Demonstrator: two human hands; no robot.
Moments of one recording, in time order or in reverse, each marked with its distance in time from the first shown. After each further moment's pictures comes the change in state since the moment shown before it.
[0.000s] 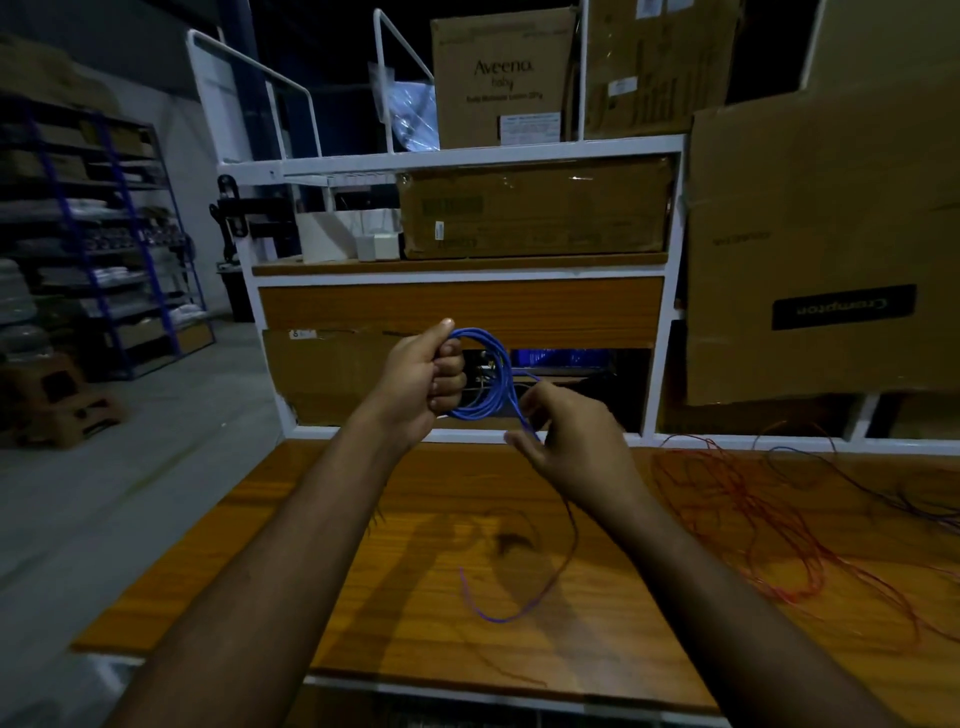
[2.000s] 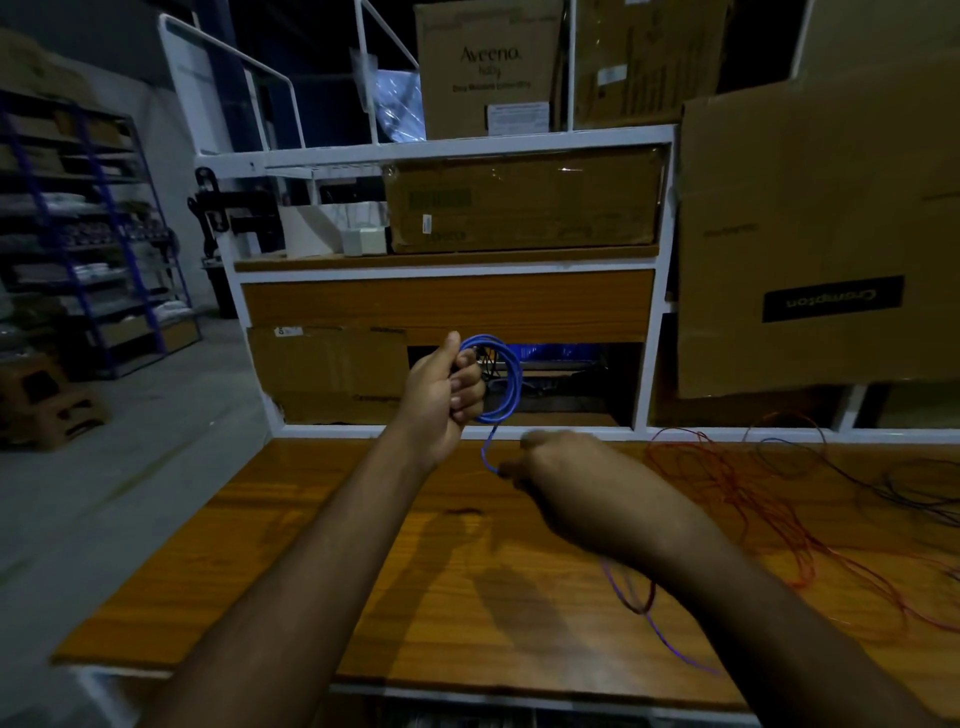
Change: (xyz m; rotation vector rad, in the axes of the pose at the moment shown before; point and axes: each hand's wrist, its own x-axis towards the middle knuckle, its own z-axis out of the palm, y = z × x) left_hand 0.015 -0.037 0.014 -0.180 0.021 -0.004; right_hand -0.021 -0.038 -0.046 -0.338 -0.528 -0.211
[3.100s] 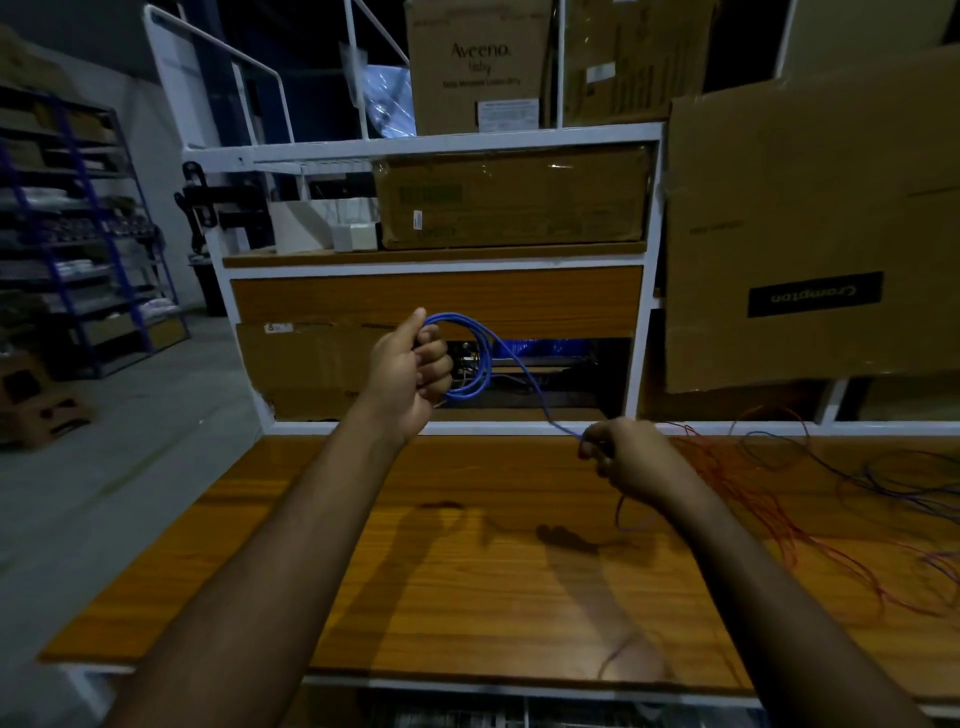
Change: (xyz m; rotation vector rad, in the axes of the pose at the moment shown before) left_hand -0.004 0.025 -0.004 -0.059 0.037 0.032; right_hand 0.002 0.101 0.058 0.397 0.057 0.508
